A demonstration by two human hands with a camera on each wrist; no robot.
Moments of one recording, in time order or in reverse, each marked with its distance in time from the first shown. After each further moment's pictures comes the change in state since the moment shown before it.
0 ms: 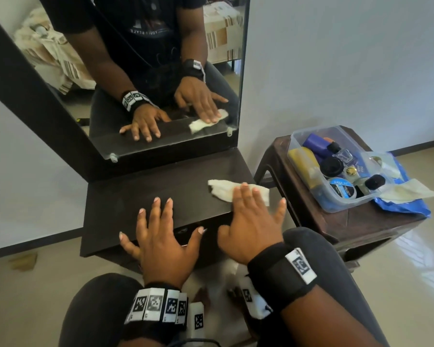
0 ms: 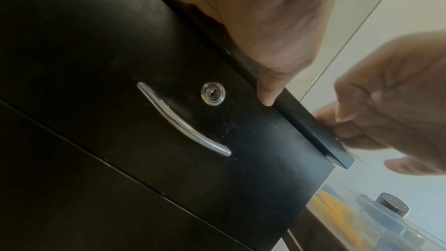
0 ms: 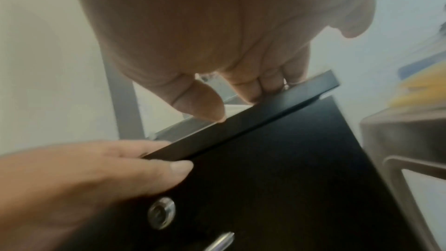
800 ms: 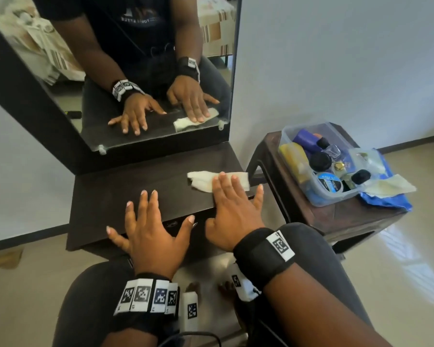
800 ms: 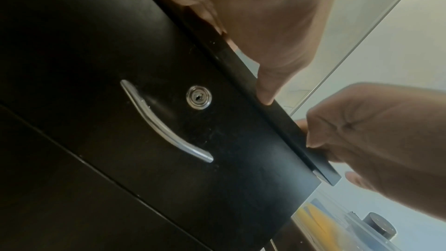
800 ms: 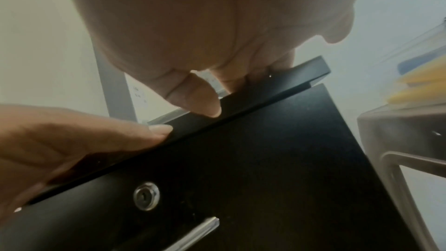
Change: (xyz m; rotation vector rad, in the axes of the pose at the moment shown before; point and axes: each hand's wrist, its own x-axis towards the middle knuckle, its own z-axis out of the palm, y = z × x) left_hand 0.003 0.010 -0.007 -0.082 0.005 -0.047; right_hand 0.013 0.001 0.004 0.013 0.022 -0.148
